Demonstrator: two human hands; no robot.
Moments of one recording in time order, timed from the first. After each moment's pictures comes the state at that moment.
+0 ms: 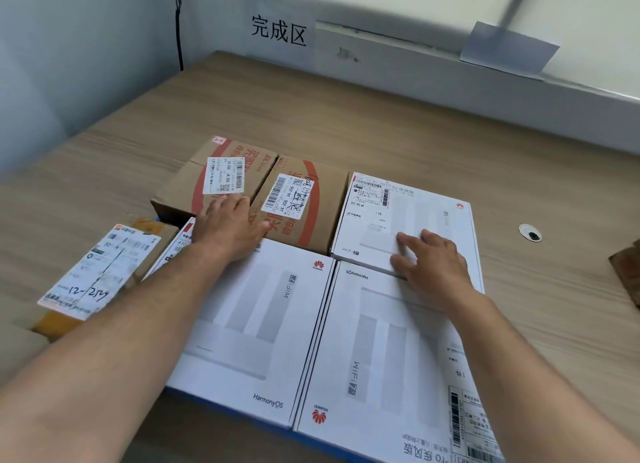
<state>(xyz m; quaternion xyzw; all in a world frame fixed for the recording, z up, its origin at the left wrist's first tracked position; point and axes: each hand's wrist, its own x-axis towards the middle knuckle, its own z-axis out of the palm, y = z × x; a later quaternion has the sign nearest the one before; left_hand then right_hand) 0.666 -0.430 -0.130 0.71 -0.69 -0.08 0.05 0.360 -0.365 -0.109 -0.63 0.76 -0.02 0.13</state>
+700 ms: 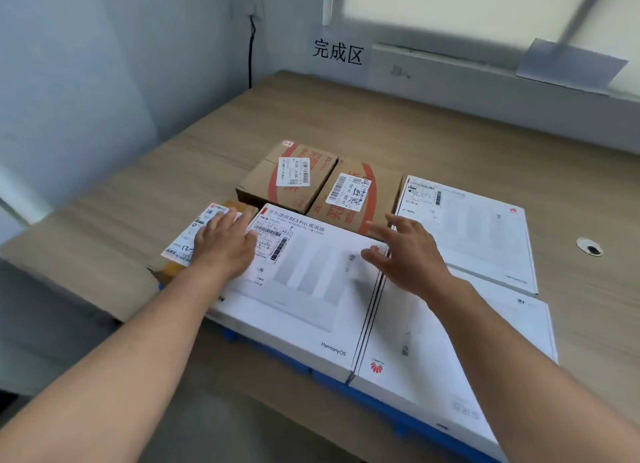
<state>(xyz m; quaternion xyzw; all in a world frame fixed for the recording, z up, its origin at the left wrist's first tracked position) 0.750 -0.328 -0.115 0.77 -0.63 -0.12 0.08 0.465 -0.336 -0.091 -0.78 0.61 -0.07 0.11</state>
